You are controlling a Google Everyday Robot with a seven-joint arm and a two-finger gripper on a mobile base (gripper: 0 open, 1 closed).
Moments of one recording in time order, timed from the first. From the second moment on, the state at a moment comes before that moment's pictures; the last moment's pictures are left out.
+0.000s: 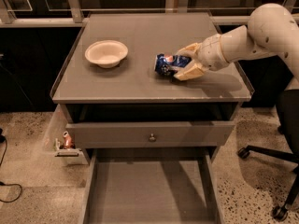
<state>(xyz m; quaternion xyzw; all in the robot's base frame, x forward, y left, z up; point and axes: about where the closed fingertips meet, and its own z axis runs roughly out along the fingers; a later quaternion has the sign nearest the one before) 0.672 -0.132 0.856 -0.64 0.63 0.13 0.43</state>
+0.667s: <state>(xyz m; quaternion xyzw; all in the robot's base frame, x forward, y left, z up) 0.677 -0.131 0.848 -0.63 0.63 0.14 0.43</state>
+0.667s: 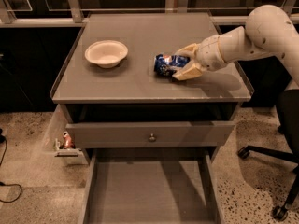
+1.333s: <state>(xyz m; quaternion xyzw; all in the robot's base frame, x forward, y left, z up) 0.677 -0.131 0.848 -0.63 0.63 0.14 0.43</state>
